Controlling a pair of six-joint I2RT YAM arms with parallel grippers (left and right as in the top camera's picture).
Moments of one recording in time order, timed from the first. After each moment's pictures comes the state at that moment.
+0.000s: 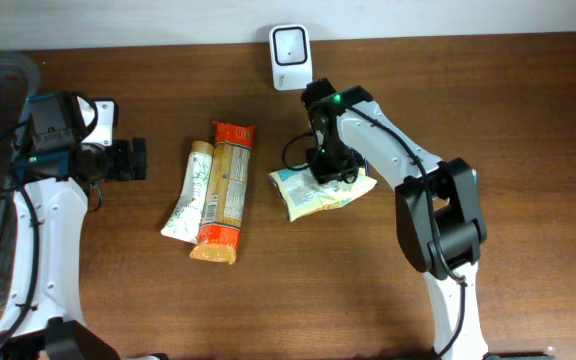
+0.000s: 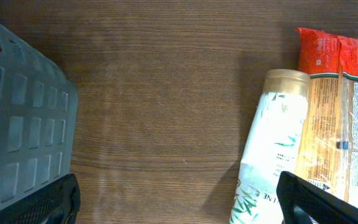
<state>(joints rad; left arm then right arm) 0.22 1.54 1.31 -0.79 0.05 0.19 0.42 2.28 1.84 -1.16 -0.07 0.16</state>
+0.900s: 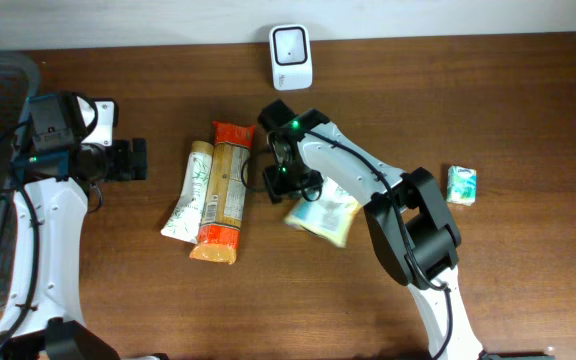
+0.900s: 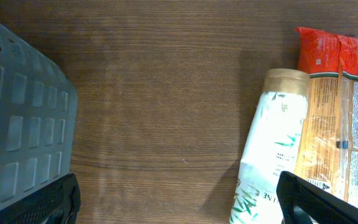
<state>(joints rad) 0.22 1.54 1.31 -0.79 0.05 0.19 0.58 2.30 1.83 -1.08 -0.19 0.24</state>
